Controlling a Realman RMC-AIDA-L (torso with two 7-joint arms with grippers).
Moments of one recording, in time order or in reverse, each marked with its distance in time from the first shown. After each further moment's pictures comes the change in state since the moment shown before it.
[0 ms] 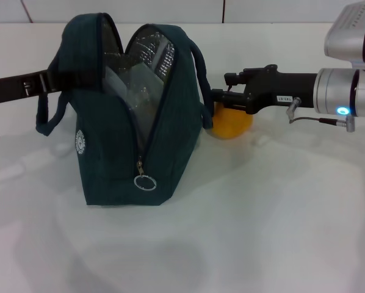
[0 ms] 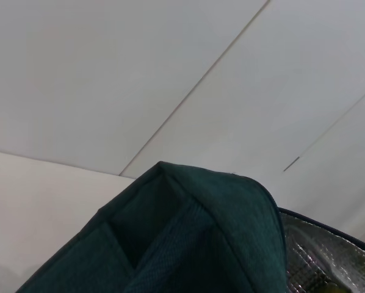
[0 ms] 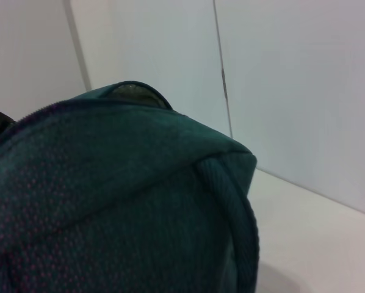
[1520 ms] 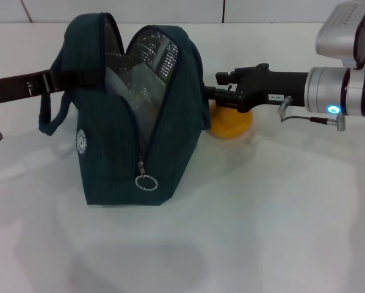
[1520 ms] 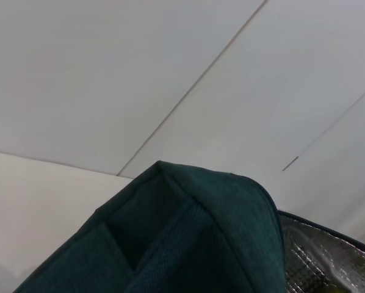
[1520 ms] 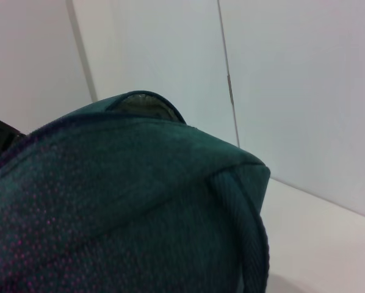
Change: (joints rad) left arm -0.007 -0.004 0.000 -0.008 0.002 -0.004 0.005; right arm 0.060 0.000 -0.001 0.103 0.070 -0.001 -0.062
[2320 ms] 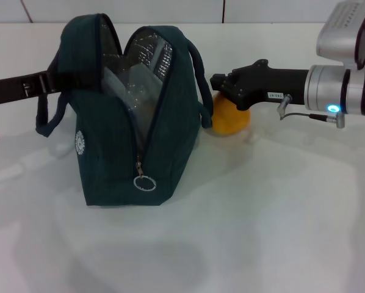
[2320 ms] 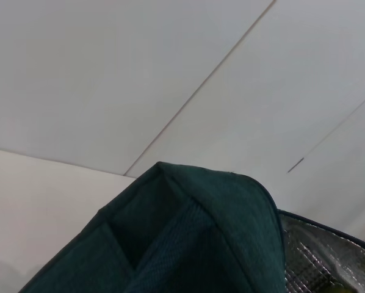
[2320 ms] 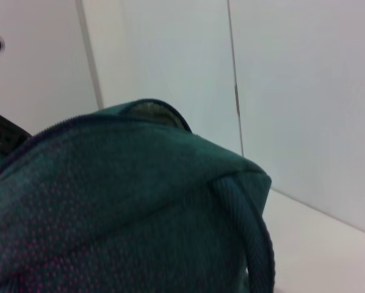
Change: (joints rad) left arm 0.008 0.004 0.000 -0.001 -0.002 -0.006 0.000; right arm -0.007 0.000 -0.019 -0.009 0.040 -0.004 -0.058
